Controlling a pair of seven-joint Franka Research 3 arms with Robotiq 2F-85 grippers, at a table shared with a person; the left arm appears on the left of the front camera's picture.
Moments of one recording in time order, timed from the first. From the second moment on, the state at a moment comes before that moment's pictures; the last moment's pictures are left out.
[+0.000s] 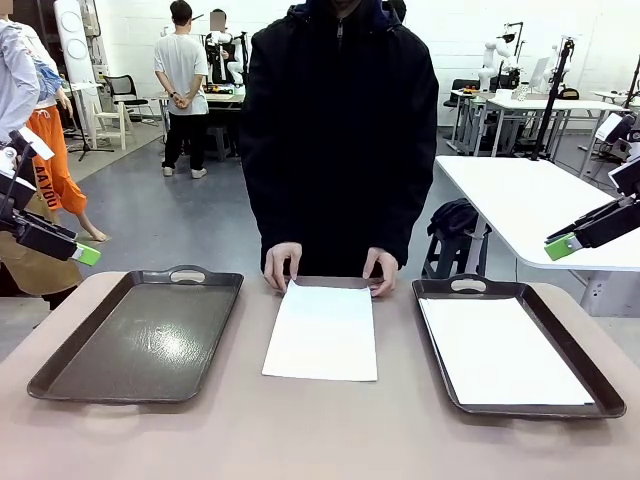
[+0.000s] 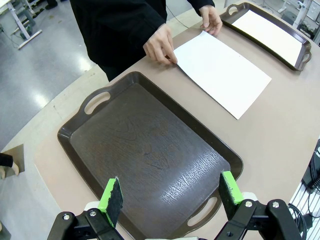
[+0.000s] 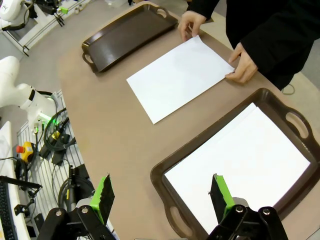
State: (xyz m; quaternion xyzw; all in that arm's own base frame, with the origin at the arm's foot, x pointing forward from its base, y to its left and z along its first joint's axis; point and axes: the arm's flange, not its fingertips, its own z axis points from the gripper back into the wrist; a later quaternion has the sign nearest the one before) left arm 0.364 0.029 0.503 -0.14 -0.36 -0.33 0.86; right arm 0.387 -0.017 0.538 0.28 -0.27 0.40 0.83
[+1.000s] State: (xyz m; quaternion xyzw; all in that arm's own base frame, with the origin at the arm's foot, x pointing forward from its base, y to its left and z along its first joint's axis) left arm 0.364 0.029 0.503 -0.14 -0.36 -0.33 0.86; right arm 0.387 -0.017 0.538 0.28 -0.27 0.40 0.83
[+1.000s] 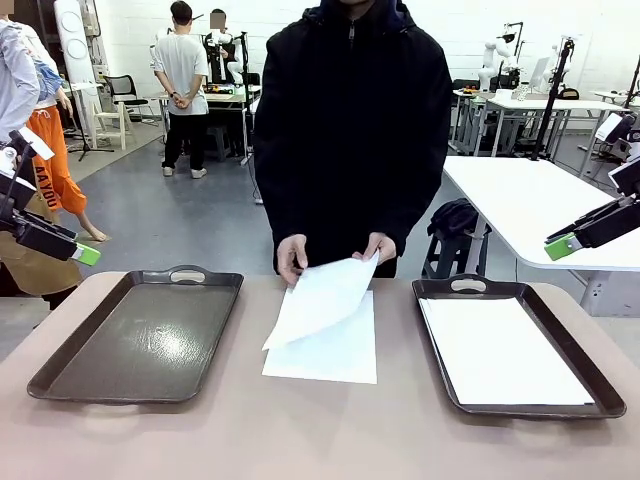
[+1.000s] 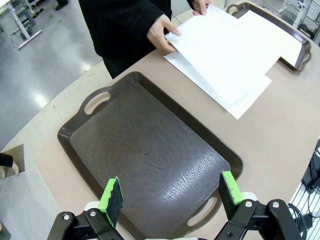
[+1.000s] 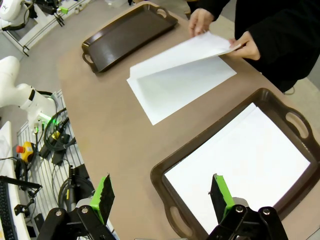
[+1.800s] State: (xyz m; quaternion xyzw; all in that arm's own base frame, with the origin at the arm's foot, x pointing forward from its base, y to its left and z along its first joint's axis) left arm 0.364 0.029 0.503 -0.14 -0.36 -0.33 0.86; right arm 0.387 -0.017 0.538 0.28 -0.27 0.40 0.83
